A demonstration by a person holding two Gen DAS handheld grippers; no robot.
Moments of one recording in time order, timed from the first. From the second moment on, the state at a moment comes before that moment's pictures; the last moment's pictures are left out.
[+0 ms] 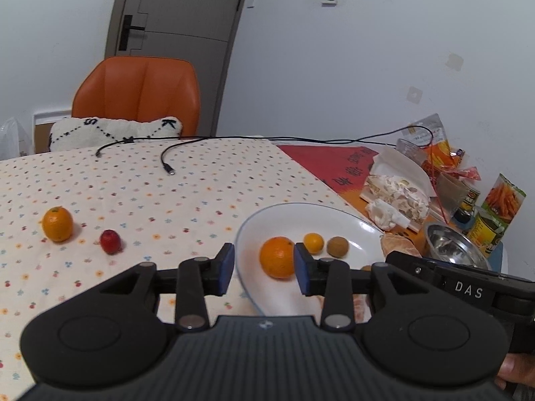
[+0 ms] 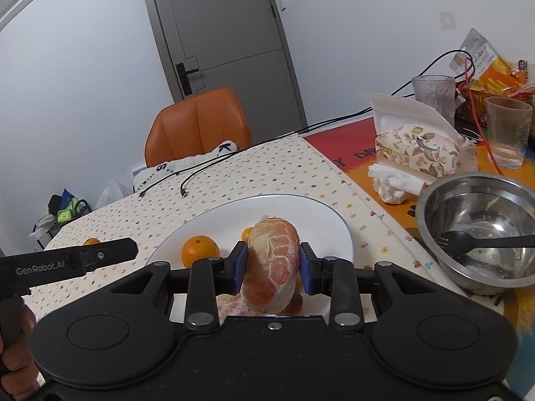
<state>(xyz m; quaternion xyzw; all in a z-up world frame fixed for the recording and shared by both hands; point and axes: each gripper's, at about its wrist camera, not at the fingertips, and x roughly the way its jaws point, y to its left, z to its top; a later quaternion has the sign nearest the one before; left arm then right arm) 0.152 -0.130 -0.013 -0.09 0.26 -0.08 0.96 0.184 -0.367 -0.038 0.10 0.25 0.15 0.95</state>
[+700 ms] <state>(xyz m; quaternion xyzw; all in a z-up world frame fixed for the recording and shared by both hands) 0.143 -0.073 -0.006 -0.09 0.25 -0.01 0.96 0.190 -0.336 -0.028 0.09 0.23 0.16 0.96</state>
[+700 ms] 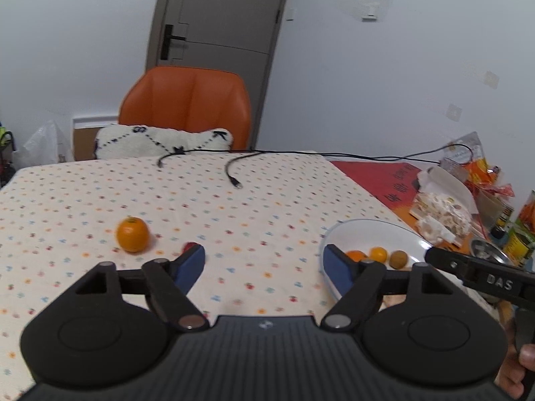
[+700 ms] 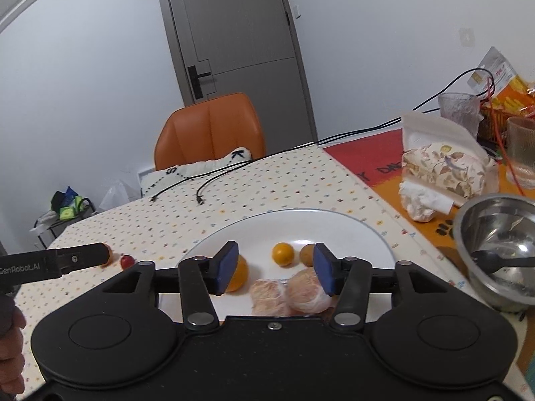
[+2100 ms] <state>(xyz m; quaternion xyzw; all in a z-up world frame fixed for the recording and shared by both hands) 0.131 0.033 -0.002 -0.10 0.25 0.06 0.96 0.186 -0.244 -0.016 0.07 0.24 0.26 0.93</state>
